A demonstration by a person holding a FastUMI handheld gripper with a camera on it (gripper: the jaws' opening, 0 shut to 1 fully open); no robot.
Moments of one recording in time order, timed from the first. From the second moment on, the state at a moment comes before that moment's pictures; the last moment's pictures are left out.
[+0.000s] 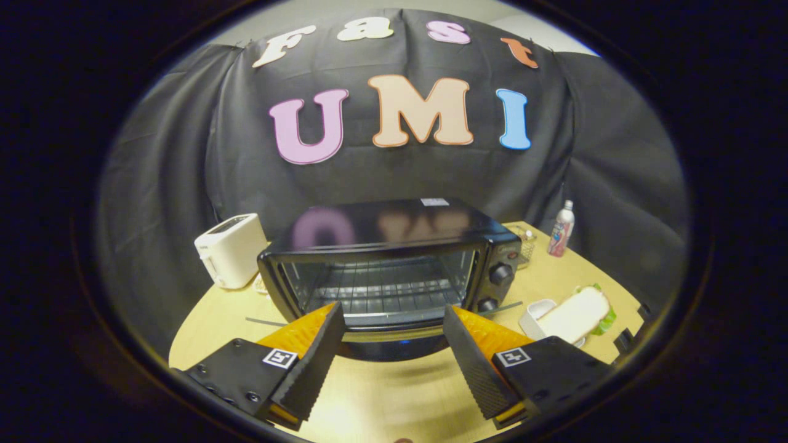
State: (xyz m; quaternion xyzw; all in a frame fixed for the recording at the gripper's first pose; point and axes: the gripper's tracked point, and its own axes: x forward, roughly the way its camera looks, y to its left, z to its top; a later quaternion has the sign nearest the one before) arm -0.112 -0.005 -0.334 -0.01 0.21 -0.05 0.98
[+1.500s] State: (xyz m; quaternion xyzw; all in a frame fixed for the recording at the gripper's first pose) arm -0.126 -0.088 -0.351 0.05 0.24 -0.12 0.96
